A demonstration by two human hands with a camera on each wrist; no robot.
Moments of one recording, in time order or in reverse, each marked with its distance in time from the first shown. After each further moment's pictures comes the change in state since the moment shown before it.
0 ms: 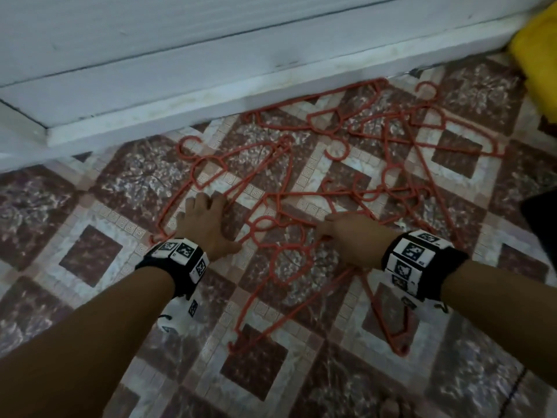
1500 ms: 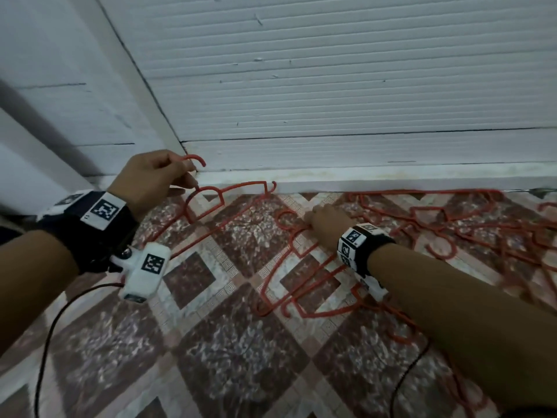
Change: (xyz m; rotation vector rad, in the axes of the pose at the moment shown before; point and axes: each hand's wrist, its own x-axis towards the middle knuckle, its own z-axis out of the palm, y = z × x) left_hand -0.055 -0.200 -0.170 -1.160 0.590 -0.243; right_hand 0.229 -0.126 -0.089 -0.377 0.347 -0.117
